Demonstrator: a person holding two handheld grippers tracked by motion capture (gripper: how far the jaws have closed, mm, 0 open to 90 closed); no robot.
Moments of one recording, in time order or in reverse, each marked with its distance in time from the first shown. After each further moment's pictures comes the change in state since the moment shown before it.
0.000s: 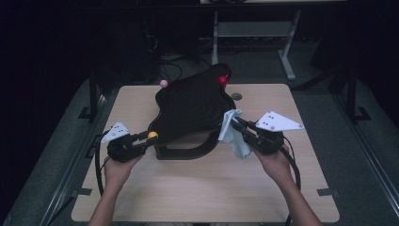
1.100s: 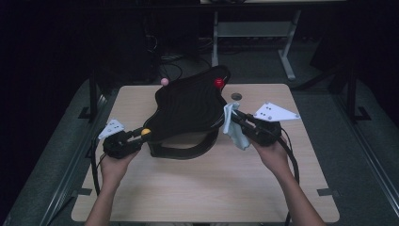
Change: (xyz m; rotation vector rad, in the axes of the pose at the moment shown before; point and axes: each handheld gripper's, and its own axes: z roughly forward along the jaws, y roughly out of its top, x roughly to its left) left arm 0.013 0.002 -0.003 0.008 0.070 -0.019; right arm -0.012 0.008 0.015 0.009 -0.007 0.003
